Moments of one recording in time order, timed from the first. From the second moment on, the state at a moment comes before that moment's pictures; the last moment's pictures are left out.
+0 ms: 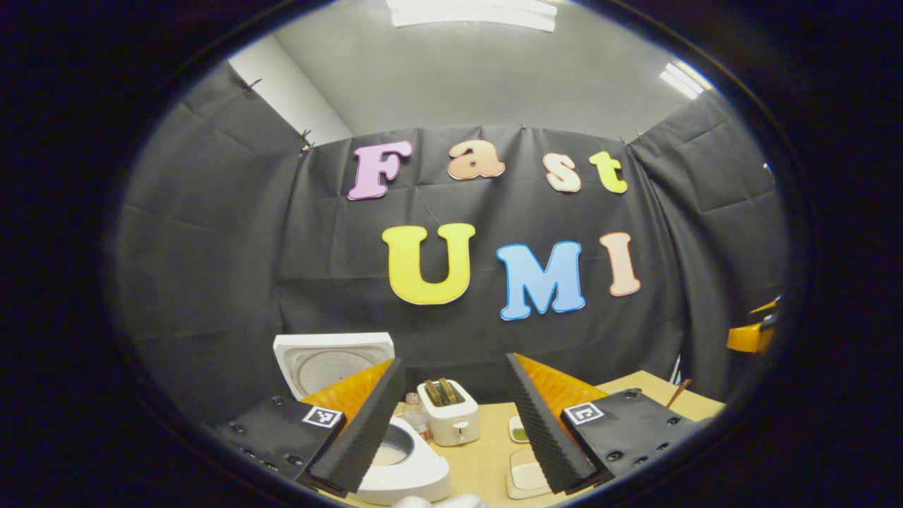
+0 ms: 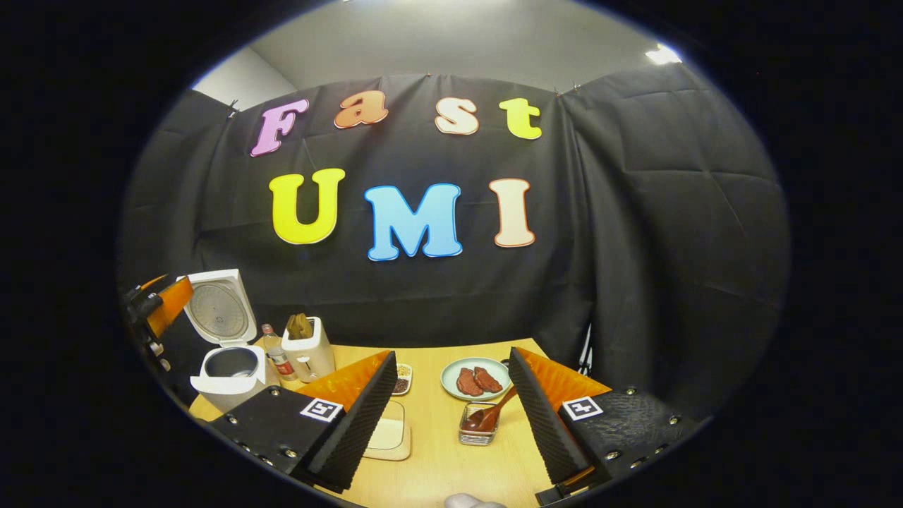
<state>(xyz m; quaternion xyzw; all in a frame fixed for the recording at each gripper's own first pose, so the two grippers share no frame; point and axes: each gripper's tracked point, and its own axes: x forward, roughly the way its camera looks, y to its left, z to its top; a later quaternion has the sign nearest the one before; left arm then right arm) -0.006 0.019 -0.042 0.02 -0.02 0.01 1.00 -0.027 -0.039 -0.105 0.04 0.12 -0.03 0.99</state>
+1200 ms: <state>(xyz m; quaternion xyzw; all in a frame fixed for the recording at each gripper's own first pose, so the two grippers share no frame) 0.010 -0.028 -0.066 0.04 0.01 0.05 1.00 0.159 -0.105 -0.378 0.20 0.25 -0.05 0.95</state>
